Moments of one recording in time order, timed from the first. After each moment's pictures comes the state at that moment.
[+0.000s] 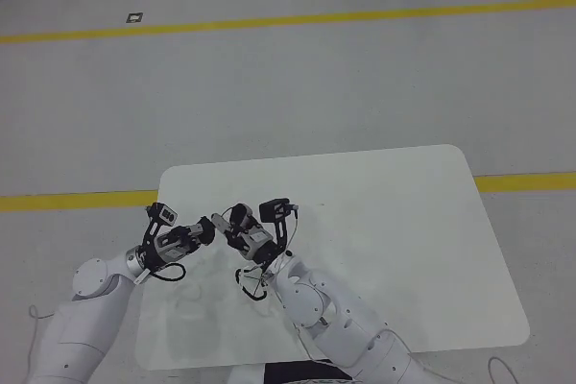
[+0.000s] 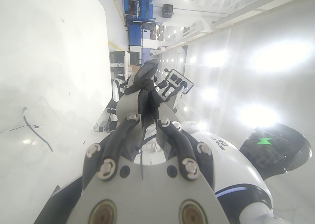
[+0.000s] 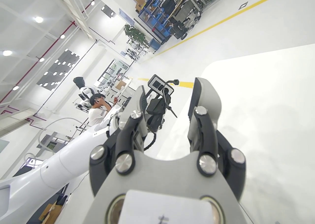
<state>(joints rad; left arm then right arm) 1.46 -0.96 -1.40 -1.29 -0.81 -0.34 -1.20 -1.38 -1.58 0.78 -1.46 -0.74 -0.11 -0.07</state>
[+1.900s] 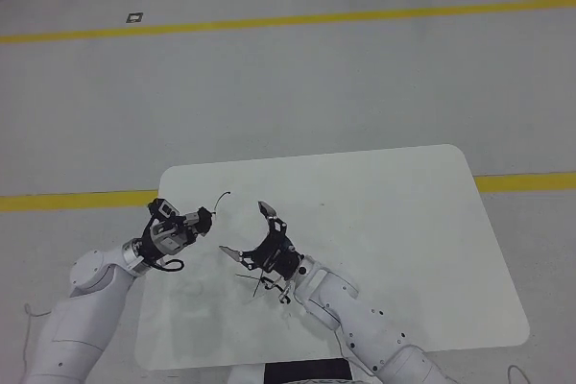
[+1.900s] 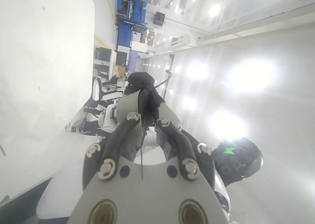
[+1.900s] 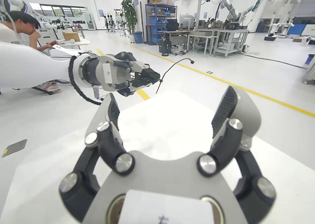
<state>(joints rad) 1.46 -0.95 -1.41 -1.36 -0.92 -0.09 -1.16 -1.42 -1.48 0.82 -1.50 -1.57 -0.15 -0.32</state>
